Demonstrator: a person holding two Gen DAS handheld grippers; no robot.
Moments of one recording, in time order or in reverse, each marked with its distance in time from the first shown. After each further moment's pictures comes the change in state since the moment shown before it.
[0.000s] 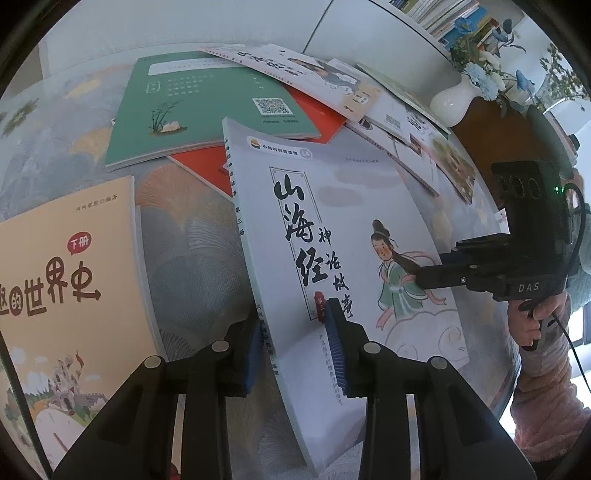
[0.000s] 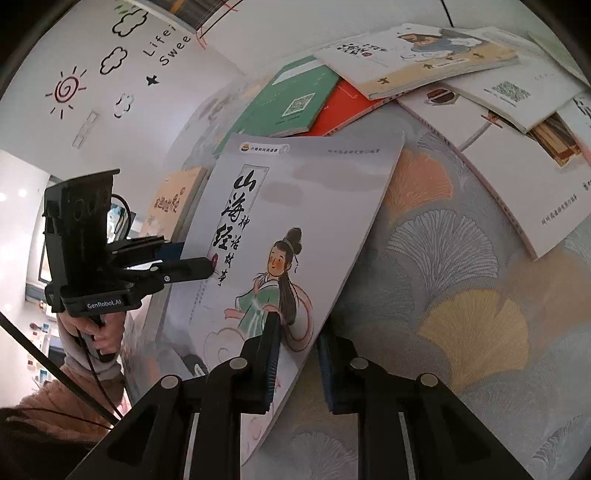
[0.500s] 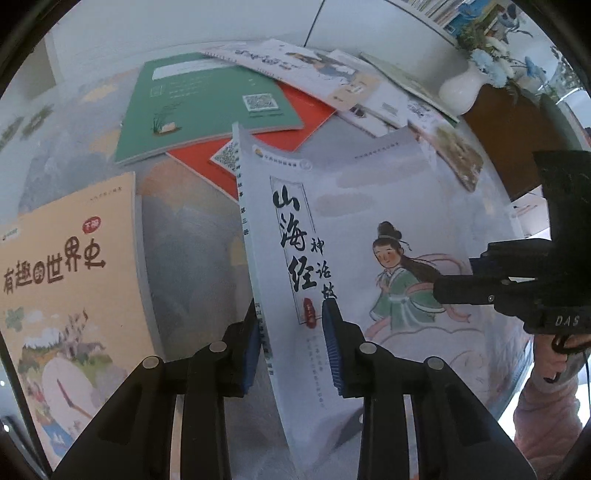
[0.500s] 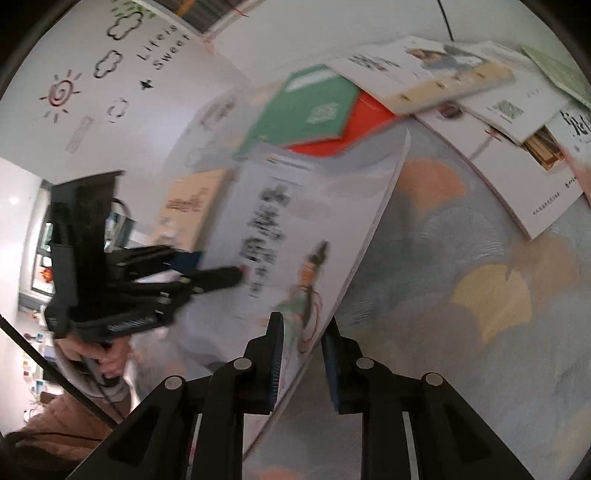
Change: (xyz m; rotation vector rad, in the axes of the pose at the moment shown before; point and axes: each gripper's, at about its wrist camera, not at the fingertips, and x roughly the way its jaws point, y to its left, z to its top) left arm -0.019 -0.034 -0.008 -0.005 0.037 0.104; right arm -0.027 0.050 -0.011 -0.002 -0.034 -0.060
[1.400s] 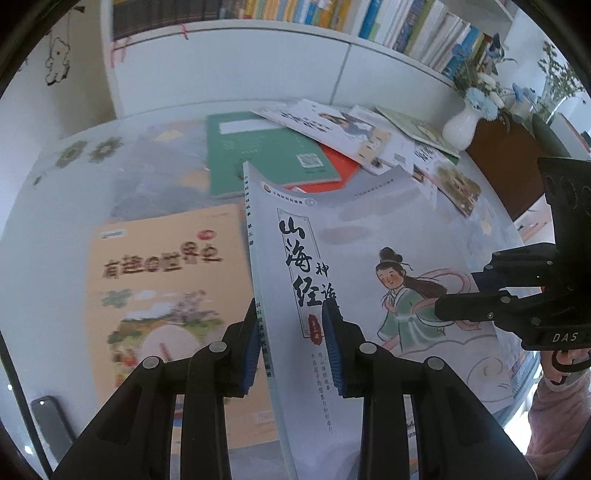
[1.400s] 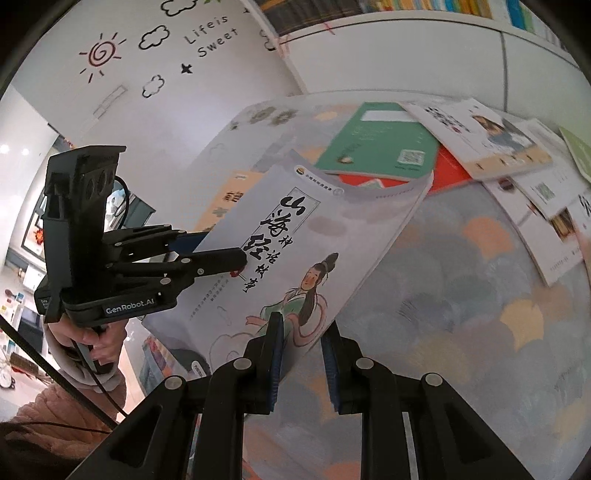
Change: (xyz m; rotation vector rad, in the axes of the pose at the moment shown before) left arm -0.091 0.032 -0.031 -0.006 -0.179 0.102; right arm -0.001 0.097 0.001 -0.184 -0.051 -0.031
